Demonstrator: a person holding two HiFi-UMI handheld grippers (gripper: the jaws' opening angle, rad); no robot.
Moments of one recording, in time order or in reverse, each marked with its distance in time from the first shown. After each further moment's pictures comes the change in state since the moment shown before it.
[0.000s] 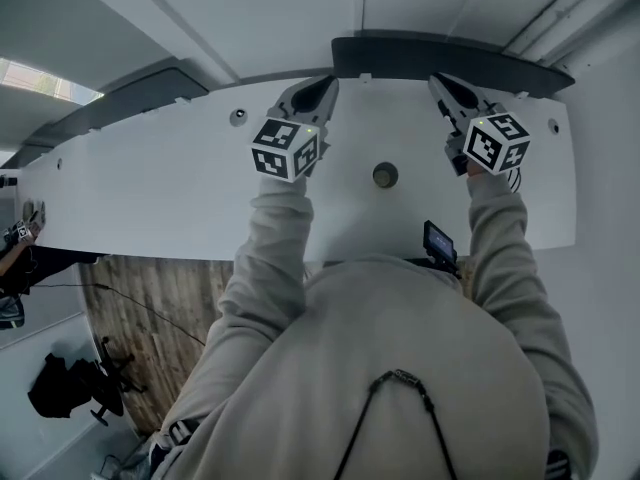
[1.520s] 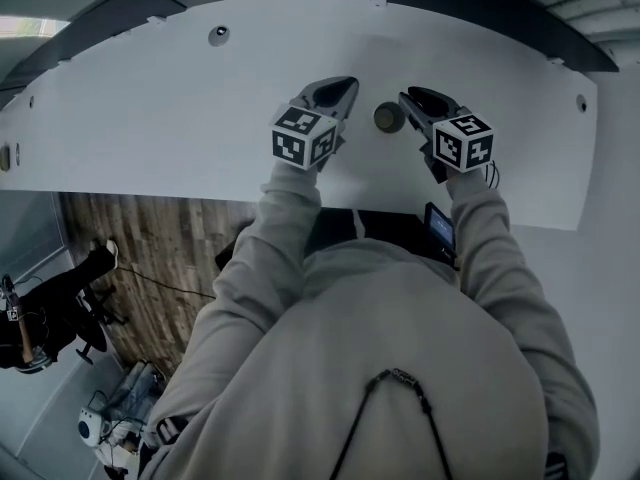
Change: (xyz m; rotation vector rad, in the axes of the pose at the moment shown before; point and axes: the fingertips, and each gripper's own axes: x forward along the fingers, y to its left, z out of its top) left arm -0.010 -0.055 -0.207 -0.273 0.257 -0.010; right arm 0.001 0.043 -0.251 0.154 0.456 0.095
